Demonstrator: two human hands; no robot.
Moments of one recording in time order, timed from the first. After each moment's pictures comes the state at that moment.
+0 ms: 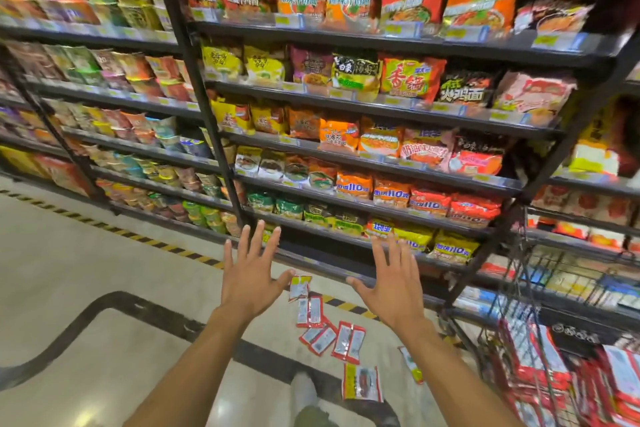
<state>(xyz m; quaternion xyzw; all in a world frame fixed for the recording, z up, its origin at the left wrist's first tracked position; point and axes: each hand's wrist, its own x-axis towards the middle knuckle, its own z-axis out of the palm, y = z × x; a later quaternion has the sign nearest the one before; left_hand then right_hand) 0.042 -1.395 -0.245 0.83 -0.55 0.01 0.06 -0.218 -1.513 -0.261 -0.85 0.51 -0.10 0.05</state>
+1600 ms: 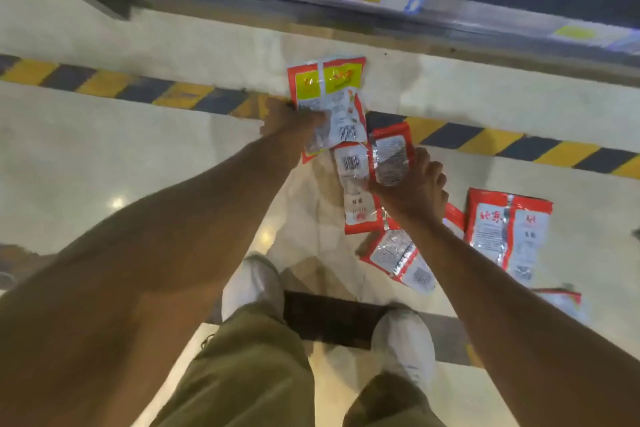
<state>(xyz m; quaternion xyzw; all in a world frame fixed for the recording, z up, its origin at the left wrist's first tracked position) 0.355 -1.818 -1.280 0.83 -0.13 -0.50 0.22 0.128 -1.786 -1.223 -0.55 0.75 0.13 0.35</state>
